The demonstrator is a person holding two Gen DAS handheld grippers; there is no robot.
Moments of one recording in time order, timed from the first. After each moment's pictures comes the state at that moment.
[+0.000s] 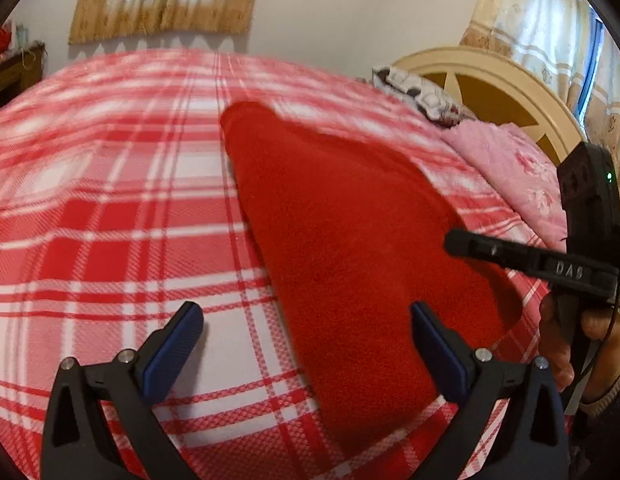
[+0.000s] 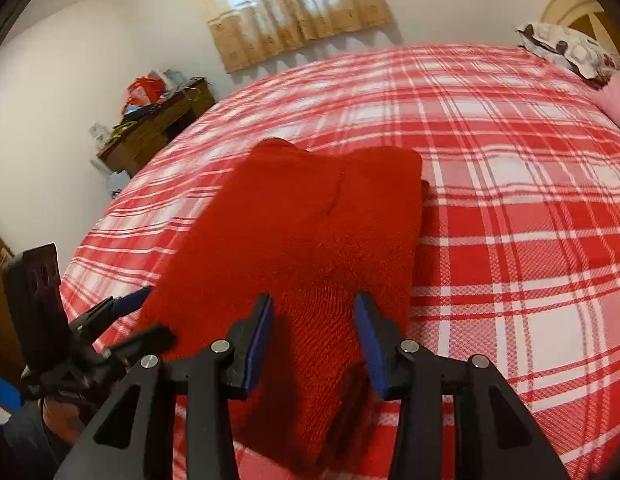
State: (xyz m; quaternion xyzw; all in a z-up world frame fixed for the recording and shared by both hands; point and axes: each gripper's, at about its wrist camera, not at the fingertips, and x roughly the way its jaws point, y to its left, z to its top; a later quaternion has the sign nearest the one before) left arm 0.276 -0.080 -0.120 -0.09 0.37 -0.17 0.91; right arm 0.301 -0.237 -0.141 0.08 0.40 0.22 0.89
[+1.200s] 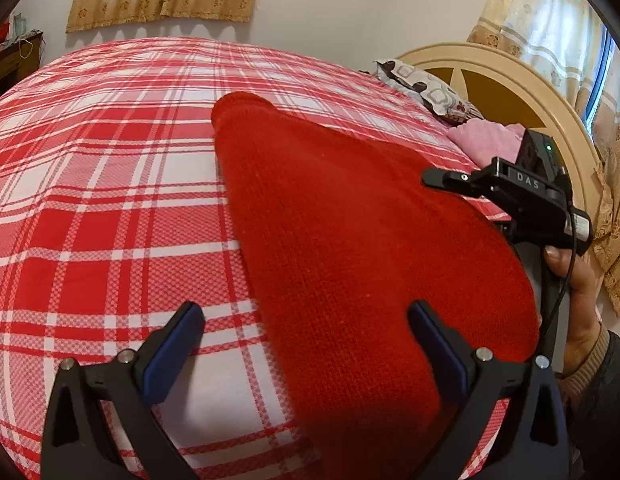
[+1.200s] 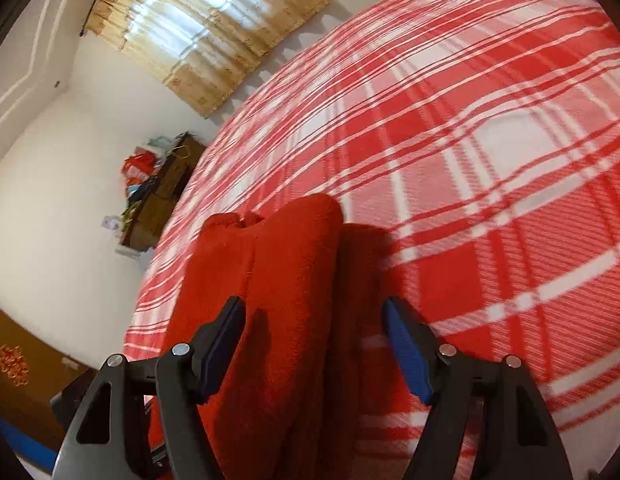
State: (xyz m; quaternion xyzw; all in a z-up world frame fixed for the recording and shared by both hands) left arm 0.308 -0.087 -0.132 -0.10 0.40 -0.17 0.89; right arm 0.411 -0.285 -0.183 0.28 0.43 0.22 0.83
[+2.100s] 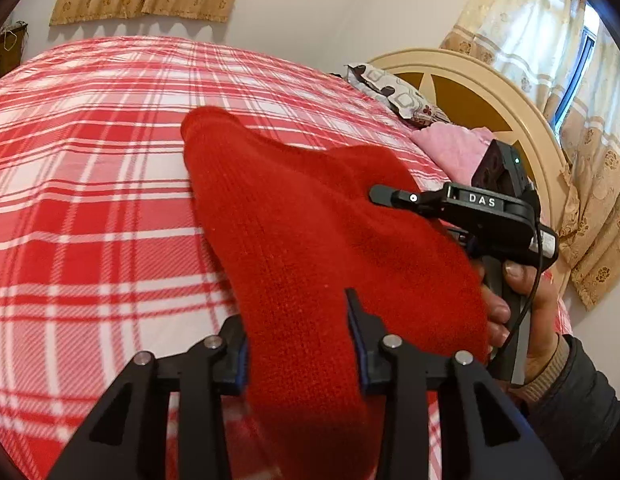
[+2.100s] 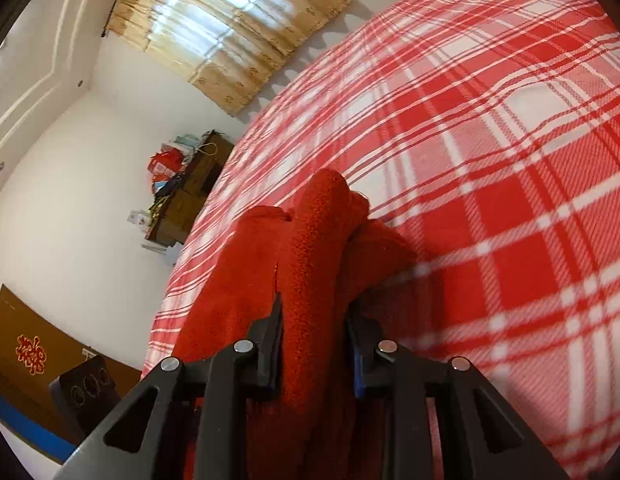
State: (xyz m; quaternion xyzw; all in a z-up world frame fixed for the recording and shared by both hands) left arm 0.275 -0.080 -0.108 -0.12 0.40 -0.23 0.88; right arm 0.363 -0.255 -0.169 0.29 0.41 0.26 0.82
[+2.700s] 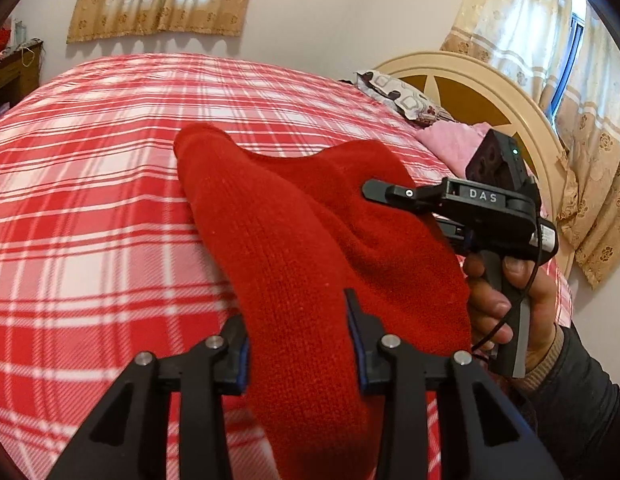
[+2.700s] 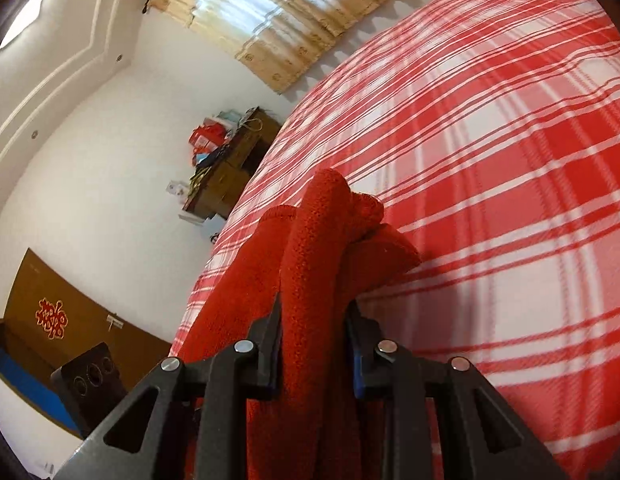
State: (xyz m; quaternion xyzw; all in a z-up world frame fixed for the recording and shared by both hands) left arm 0.200 -0.028 -0.082 -0.10 0.39 -0.19 0.90; right arm 0.303 -0.164 -0.152 0.28 0.40 0.34 0.80
